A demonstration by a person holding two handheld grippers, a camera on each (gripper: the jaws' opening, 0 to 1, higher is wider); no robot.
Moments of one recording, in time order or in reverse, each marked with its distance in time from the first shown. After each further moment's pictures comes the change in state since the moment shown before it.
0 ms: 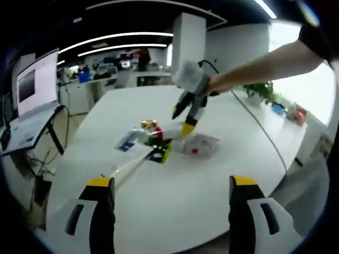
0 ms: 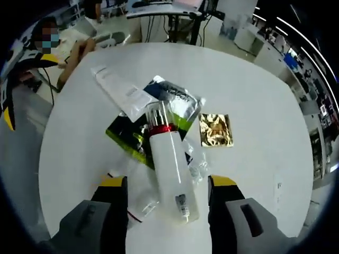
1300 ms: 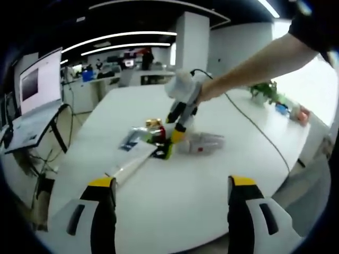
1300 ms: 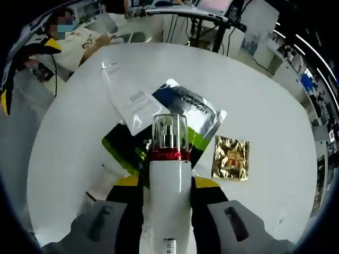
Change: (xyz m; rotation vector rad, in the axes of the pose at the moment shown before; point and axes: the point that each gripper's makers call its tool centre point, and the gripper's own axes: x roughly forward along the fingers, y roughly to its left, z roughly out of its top) left arm 0.000 0.007 -0.003 -0.017 0.007 0.035; right arm 0.036 -0.006 0.024 -0.176 -0.061 0.025
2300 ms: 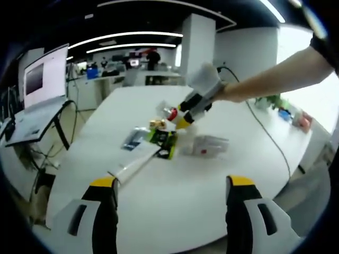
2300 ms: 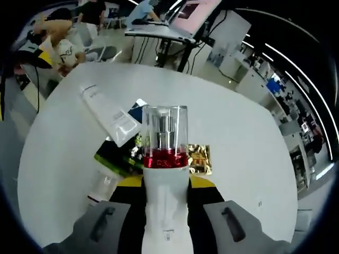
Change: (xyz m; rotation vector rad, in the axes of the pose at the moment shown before) left arm -0.002 0.006 0.002 -0.041 -0.011 0.020; right arm -0.063 -0.016 0.008 0.142 -0.154 -0.279
